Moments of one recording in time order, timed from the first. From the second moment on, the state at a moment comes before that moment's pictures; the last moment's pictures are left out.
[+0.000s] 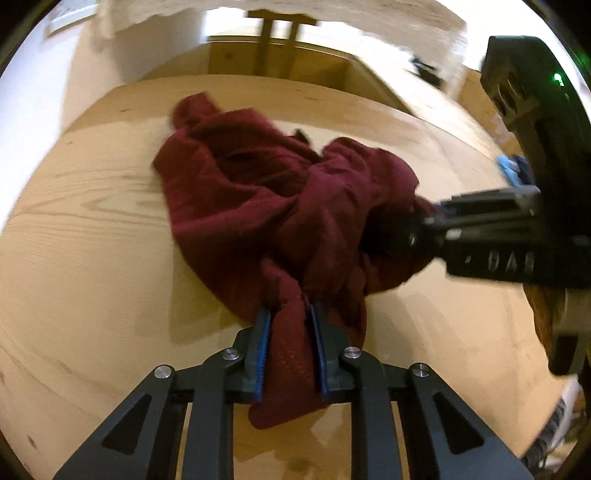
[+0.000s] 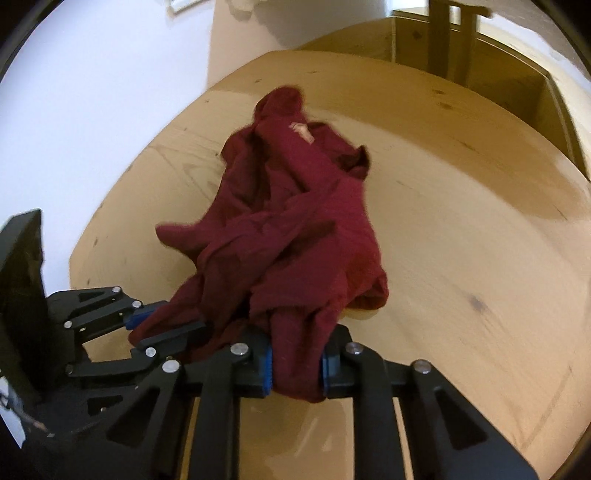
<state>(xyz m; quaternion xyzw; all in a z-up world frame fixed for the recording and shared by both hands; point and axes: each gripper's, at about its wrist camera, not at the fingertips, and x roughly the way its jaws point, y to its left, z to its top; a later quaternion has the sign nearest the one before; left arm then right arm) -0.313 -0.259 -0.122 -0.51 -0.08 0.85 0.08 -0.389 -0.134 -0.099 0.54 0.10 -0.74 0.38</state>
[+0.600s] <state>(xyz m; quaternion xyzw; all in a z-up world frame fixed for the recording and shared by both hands) -0.216 0.029 -0.096 -0.53 0.07 0.80 0.29 -0.228 0.270 -0.068 0.52 0.10 -0.82 0.20</state>
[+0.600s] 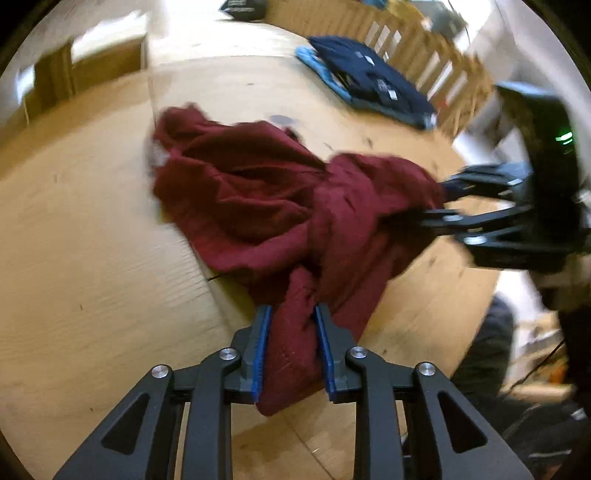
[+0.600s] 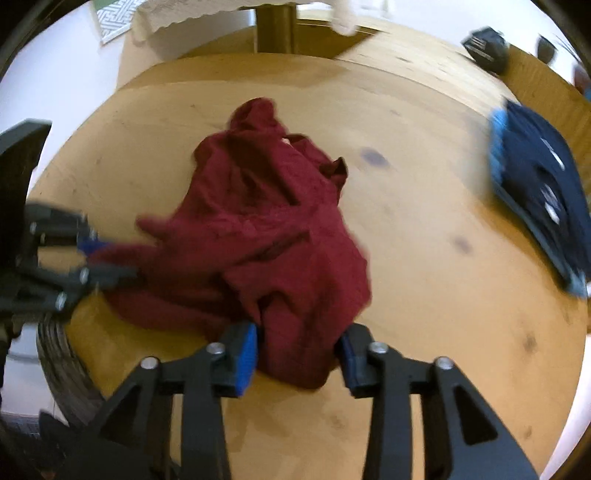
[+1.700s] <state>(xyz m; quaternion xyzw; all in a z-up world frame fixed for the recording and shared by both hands) -0.314 0.062 -0.064 -0.47 0.16 0.84 0.22 -0.243 0.283 -0.064 0.50 0.05 -0.81 0.30</state>
